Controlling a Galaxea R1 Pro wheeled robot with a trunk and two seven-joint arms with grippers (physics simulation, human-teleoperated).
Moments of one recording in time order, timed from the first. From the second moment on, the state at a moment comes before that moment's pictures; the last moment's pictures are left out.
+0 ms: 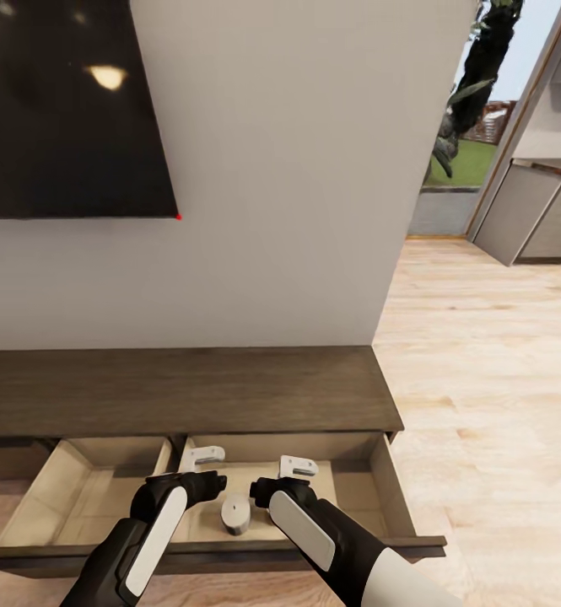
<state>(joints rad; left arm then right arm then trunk) -0.34 -0.01 -0.21 -1.29 0.47 0.83 0.40 -0.61 0.17 0.85 -0.86 -1.10 0.37 -0.77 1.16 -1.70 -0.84</state>
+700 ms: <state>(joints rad) -0.34 -0.02 -0.21 -1.29 0.47 0.87 0.40 -0.61 0.17 0.77 -0.86 -1.10 0.40 -0.77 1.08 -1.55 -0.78</state>
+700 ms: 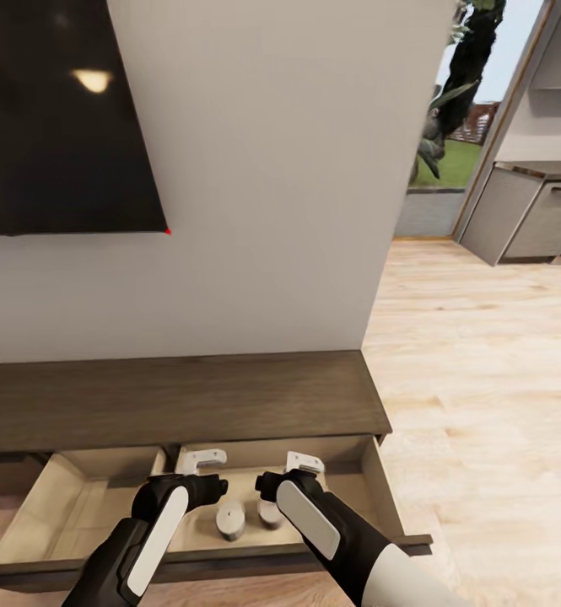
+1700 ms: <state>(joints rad) -0.34 -0.02 -0.21 -1.29 0.46 0.88 0.40 -0.61 0.17 0.77 -0.86 -1.10 0.40 -0.76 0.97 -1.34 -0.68</state>
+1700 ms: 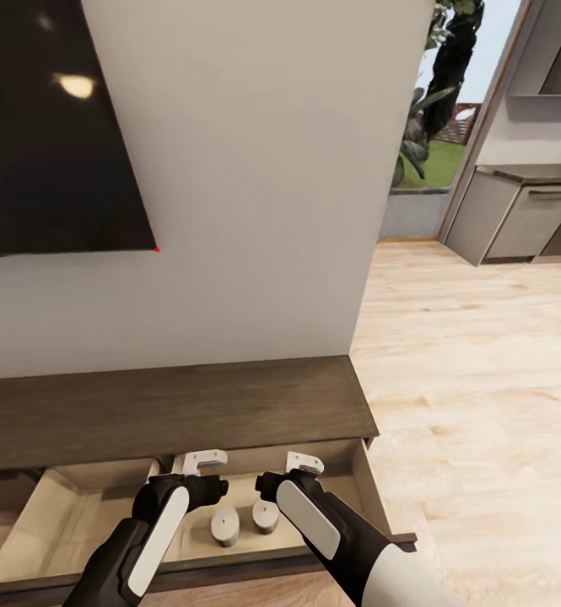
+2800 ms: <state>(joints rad) -0.34 -0.02 -0.21 -1.29 0.46 0.88 0.40 -0.61 0.17 0.77 -0.86 -1.10 0.40 -0.76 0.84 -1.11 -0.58</state>
